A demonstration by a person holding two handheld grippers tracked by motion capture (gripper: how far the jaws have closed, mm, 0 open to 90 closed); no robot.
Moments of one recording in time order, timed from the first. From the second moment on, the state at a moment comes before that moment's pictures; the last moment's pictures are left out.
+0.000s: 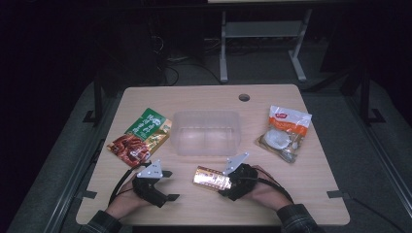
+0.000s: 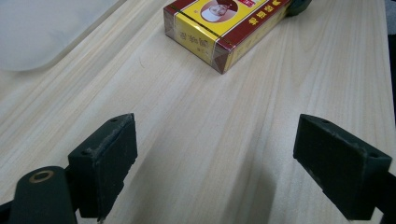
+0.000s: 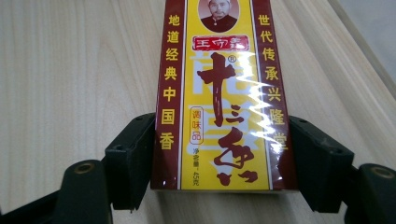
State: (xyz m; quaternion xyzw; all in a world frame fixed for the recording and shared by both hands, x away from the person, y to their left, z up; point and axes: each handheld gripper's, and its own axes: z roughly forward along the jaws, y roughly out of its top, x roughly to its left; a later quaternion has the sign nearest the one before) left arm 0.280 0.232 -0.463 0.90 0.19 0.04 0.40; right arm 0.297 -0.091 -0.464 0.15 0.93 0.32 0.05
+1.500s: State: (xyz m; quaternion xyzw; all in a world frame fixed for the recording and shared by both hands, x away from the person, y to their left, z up) left arm 0.301 0.207 -0.424 0.90 0.10 0.02 0.42; right arm 0.295 -0.114 -0.429 0.10 0.92 0.38 0.02
